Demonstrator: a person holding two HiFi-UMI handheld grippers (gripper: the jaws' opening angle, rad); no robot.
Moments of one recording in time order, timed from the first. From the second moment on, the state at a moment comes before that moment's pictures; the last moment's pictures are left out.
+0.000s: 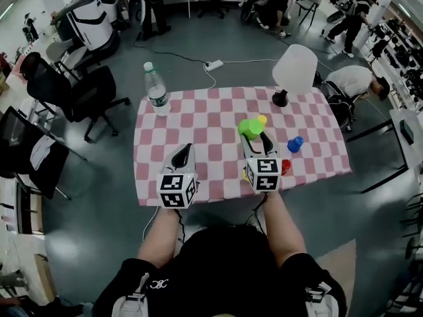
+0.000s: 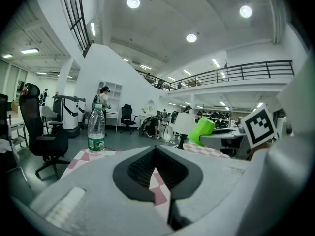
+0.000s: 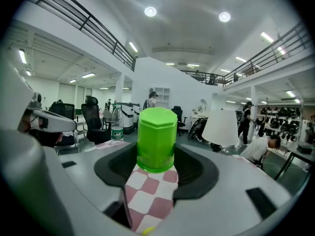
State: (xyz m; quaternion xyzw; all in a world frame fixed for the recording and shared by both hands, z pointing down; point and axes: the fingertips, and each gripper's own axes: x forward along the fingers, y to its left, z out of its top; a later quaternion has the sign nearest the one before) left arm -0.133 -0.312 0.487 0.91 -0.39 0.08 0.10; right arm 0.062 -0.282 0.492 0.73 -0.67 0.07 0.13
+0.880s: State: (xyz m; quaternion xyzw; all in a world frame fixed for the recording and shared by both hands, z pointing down) left arm -0.012 -0.256 0.495 0.92 -0.37 0.10 0.09; right arm 0.133 -0.200 0.594 0.68 -0.70 0.14 0.18
